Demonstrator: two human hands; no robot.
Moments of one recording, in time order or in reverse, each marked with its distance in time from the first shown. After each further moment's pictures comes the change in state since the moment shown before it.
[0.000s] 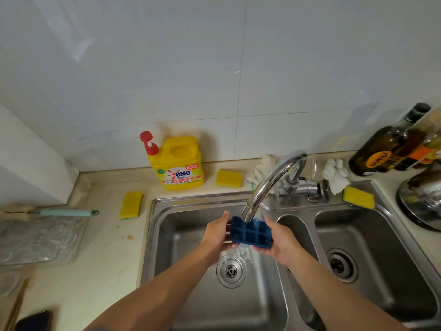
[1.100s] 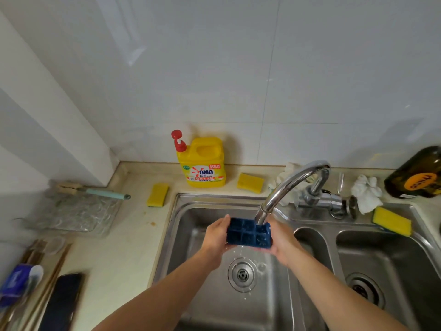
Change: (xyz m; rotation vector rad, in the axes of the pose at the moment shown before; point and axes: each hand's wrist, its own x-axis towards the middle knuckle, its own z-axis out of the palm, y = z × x) left_hand -0.039 -0.002 -0.013 -0.175 0.170 0.121; right_hand 0.008 -0.011 0.027 -0.239 -0.106 -0.105
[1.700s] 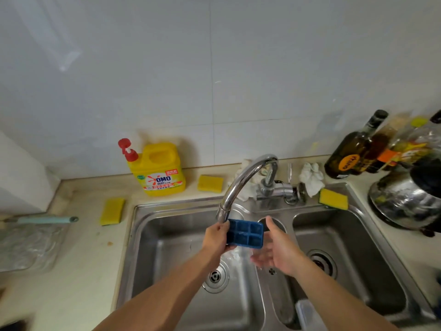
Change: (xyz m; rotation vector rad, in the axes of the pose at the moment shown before) left_hand 0.001 -0.019 0.079 0.116 -0.136 -0.043; right_hand -0.033 0.026 -0.093 0.057 0.026 0.075
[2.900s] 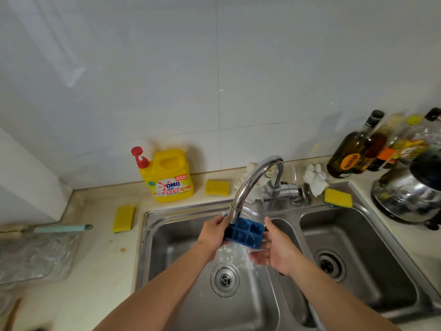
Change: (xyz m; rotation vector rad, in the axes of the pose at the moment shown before) left_hand 0.001 0.026 -0.042 0.133 -0.108 0.146; right_hand -0.012 0.003 0.036 0.122 -0.043 -0.015
